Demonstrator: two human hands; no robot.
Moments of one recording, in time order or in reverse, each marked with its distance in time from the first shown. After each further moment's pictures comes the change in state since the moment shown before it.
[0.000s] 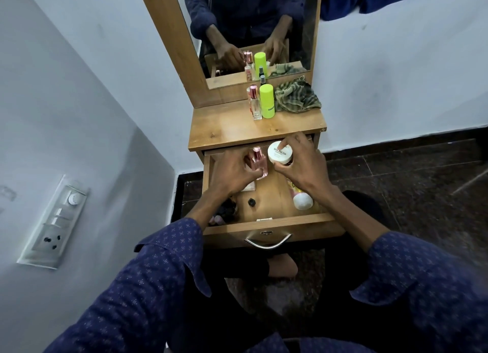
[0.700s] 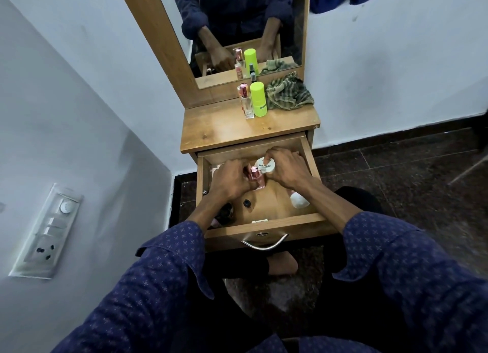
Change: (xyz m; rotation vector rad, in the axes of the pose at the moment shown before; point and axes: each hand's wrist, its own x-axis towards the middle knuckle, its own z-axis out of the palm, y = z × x) left_hand 0.005 -0.014 0.026 0.062 -0.223 -0.048; right_hand 0.016 0.011 0.041 -0.091 -0.275 -0.012
